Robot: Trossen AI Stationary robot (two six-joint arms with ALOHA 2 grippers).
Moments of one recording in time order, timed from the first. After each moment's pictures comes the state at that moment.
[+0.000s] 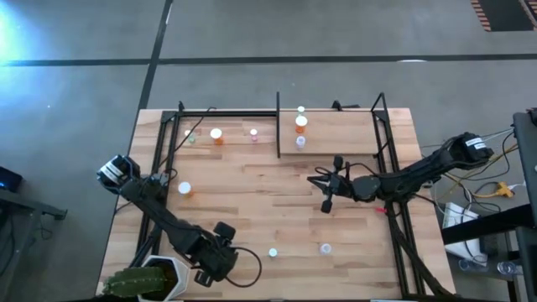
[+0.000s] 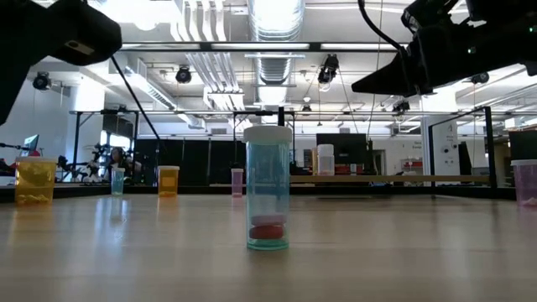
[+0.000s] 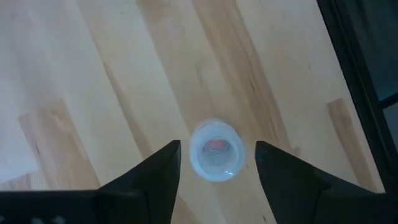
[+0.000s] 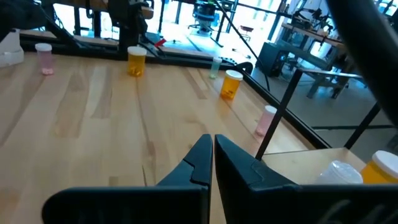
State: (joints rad) left arm -0.72 1.69 1.20 -0.72 -0.08 -0.33; right arm 0.26 1.22 0.32 0.69 0.56 -0.11
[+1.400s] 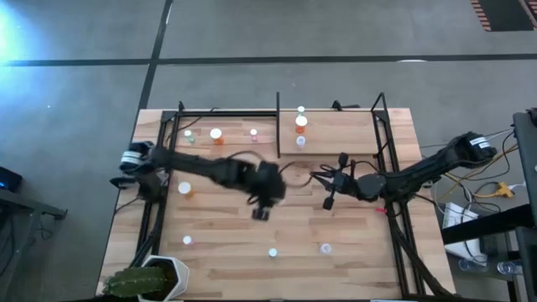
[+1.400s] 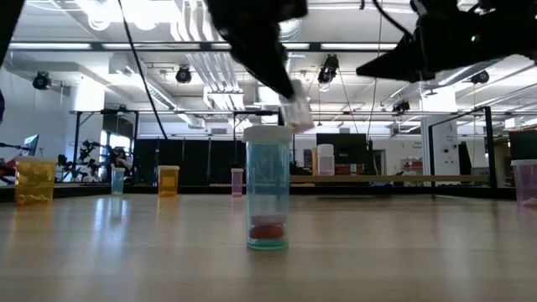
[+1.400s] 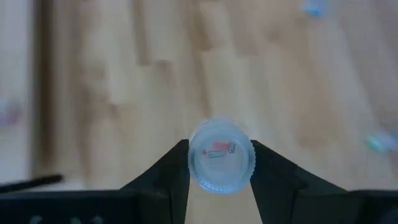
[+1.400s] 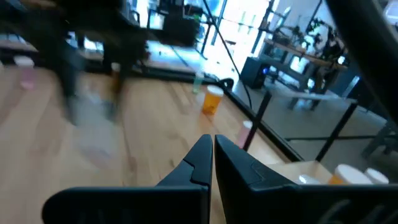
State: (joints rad) left arm -0.09 1.80 1.50 -0.63 -0.06 0.13; right arm 0.28 1.13 0.32 0.69 0.64 -0.18
